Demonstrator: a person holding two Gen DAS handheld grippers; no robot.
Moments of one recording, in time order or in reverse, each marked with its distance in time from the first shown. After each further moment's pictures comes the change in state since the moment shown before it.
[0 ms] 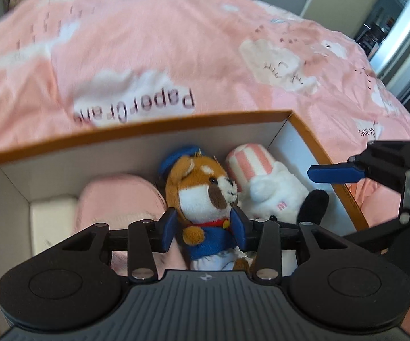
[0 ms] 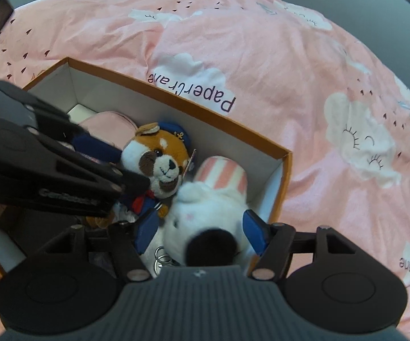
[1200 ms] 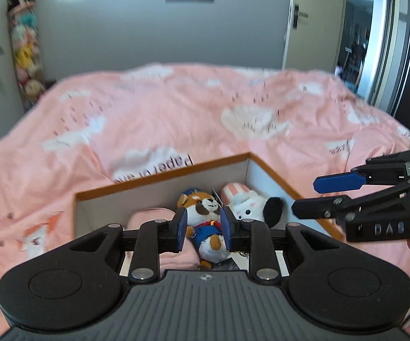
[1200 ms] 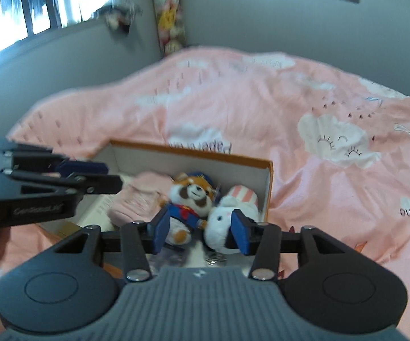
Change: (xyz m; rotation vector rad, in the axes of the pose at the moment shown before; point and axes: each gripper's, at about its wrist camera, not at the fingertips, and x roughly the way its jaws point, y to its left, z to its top) left arm -0.137 -0.041 -0.066 0.160 -0.319 0.107; right arm -0.113 0.015 -0.067 0.283 -0.340 0.072
